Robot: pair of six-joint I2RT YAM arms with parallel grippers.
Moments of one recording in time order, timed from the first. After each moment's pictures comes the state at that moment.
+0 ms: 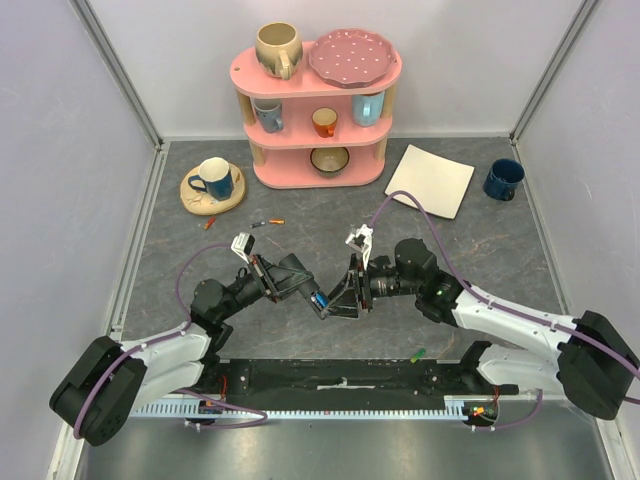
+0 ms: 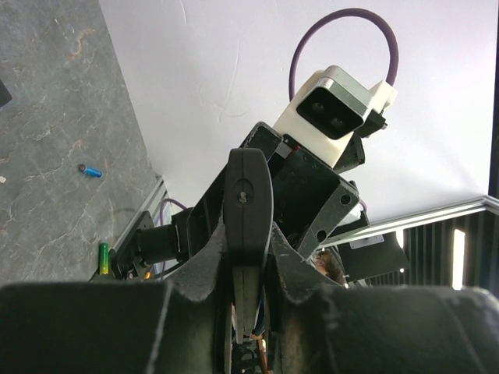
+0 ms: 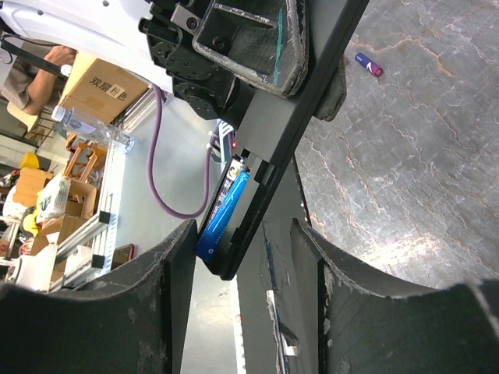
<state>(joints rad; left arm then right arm) -0.57 1.00 0.06 1.17 0.48 -1.54 0.84 1.13 0.56 0.35 -0.71 0.57</state>
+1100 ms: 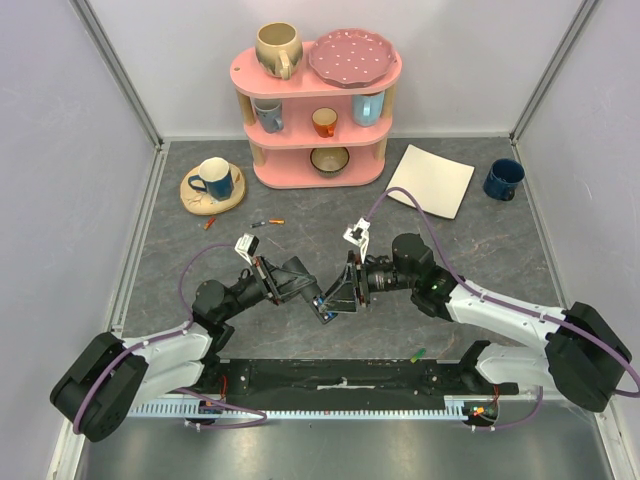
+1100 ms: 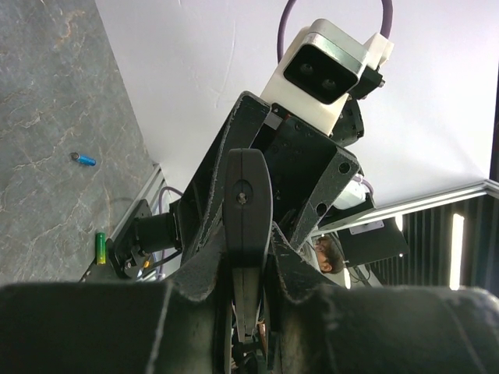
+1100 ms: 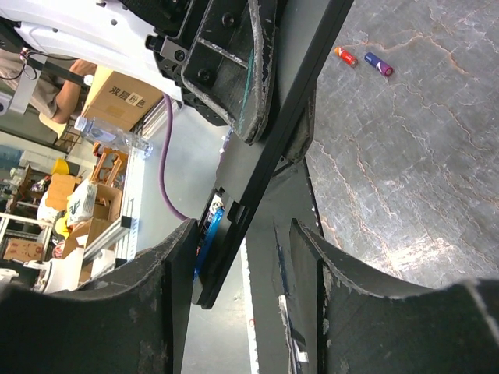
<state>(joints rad) -0.59 1.02 0.06 1.20 0.50 -1.53 0.81 1.19 0.58 0.41 -0.77 0.65</state>
